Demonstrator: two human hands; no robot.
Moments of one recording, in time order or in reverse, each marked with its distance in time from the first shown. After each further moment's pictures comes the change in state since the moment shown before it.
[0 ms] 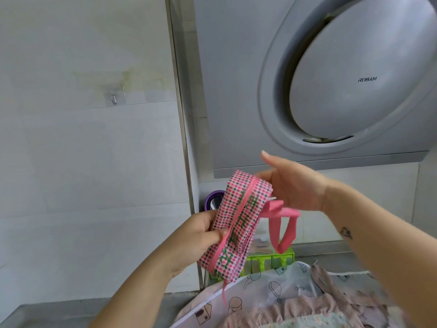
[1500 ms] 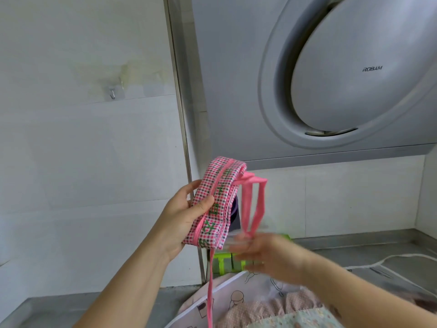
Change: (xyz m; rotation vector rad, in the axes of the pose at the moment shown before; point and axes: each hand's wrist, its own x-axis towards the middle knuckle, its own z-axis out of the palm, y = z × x) left_hand 0.007 0.004 -0.013 -0.414 0.256 0.054; right_hand 0.019 0.128 0.033 0.229 0.128 0.162
